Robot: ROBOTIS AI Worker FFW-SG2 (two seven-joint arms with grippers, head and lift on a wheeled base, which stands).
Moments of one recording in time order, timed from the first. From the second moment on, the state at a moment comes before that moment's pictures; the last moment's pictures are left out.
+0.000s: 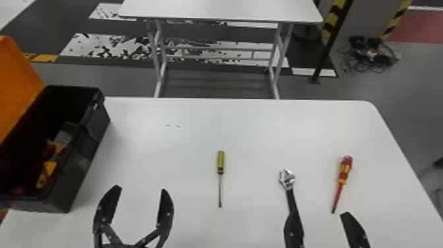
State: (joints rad) left arm 0.67 0.12 -0.19 -1.55 -0.04 -0.87 0.16; right arm 0.82 -0.03 0.13 -1.67 -0.07 -0.77 -0.05
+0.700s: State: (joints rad) left arm 0.67 0.12 -0.19 -1.55 -0.04 -0.87 0.16; right arm 0.82 -0.03 0.13 -1.67 -0.07 -0.78 -0.05
